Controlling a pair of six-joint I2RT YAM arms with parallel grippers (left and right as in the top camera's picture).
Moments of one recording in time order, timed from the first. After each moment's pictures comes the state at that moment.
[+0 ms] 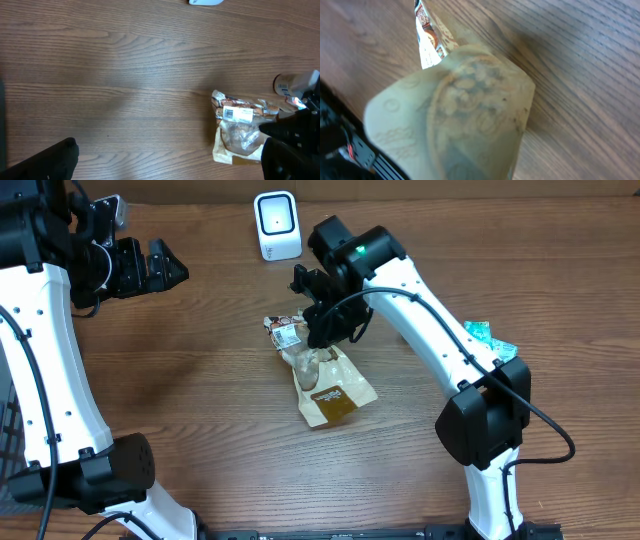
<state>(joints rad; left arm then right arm) 0.22 1.87 2.31 -1.66 0.30 0.03 0.56 2.16 2.10 -1.40 -0.38 -0.11</state>
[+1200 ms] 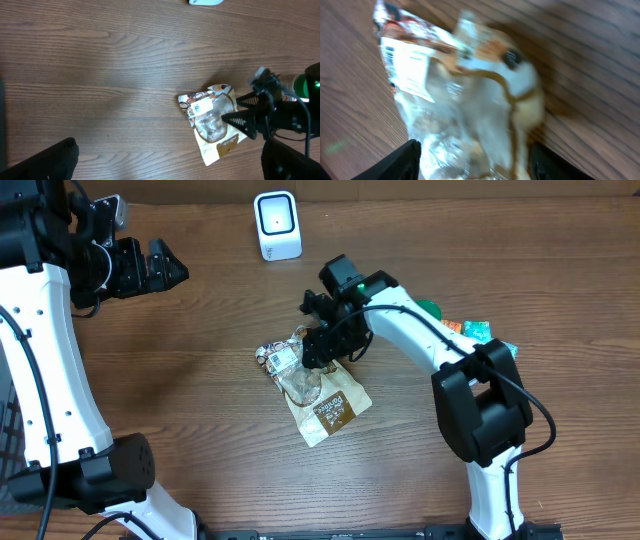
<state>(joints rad) 0.22 1.87 2.31 -1.66 0.30 0.03 0.51 2.16 1.68 -0.93 -0.42 -0.03</state>
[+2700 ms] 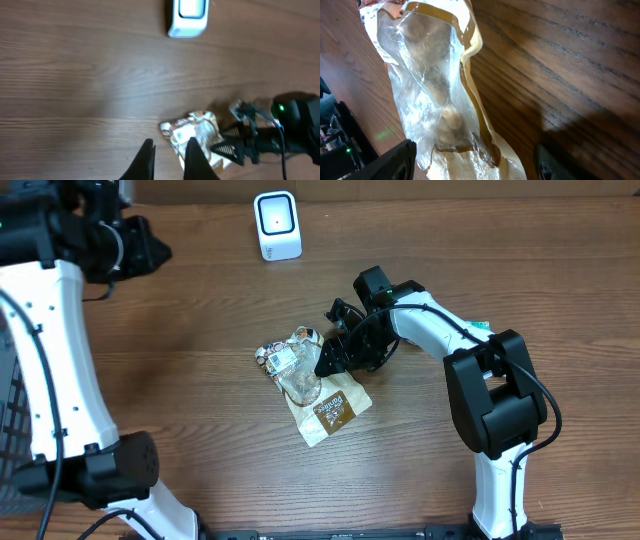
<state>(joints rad) 0.16 1.88 2.31 -1.52 0.34 -0.05 0.41 2.16 1.51 -0.86 -0.65 -0.01</state>
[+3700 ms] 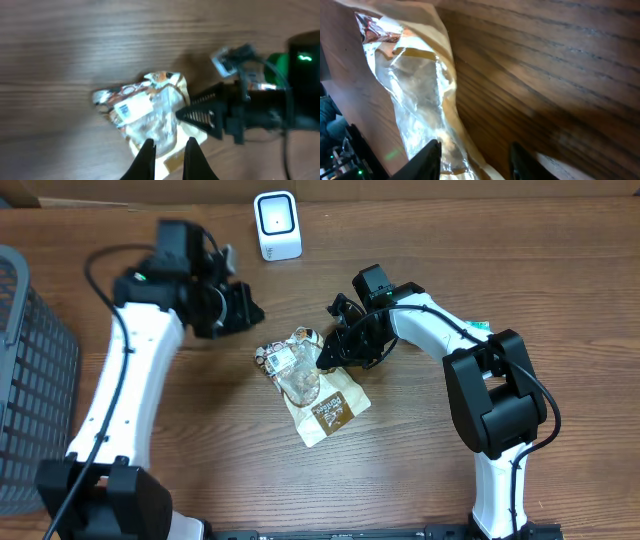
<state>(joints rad) -0.12 1.66 1.45 -0.97 0.39 -0.34 0.41 2.16 1.50 -0.77 -0.65 0.13</state>
